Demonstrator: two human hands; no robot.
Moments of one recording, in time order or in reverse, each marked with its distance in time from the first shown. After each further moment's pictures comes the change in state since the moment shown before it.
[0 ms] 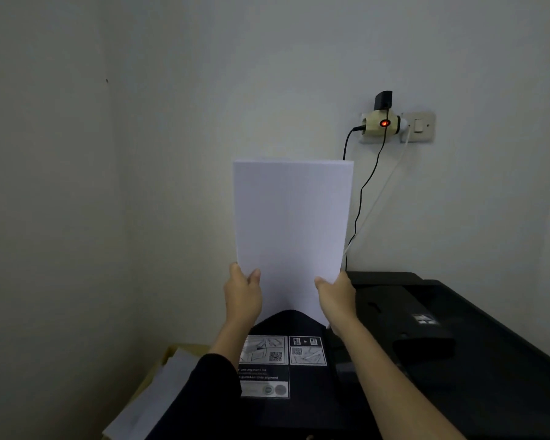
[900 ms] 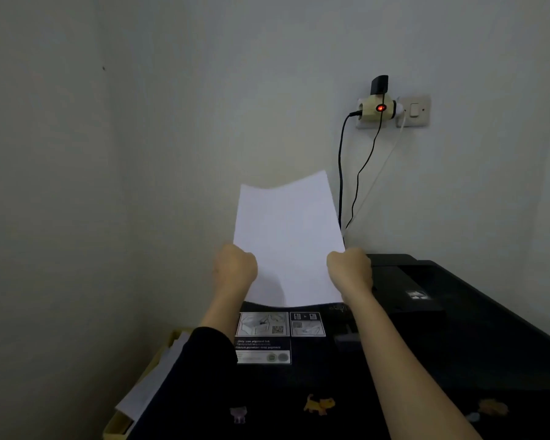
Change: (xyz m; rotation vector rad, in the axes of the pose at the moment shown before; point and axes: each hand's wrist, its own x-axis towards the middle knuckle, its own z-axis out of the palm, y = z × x) left_hand -0.006 0.033 -0.031 0.367 0.007 -0.109; right_hand -0.024 -0.032 -0.029 -0.284 0.070 0.004
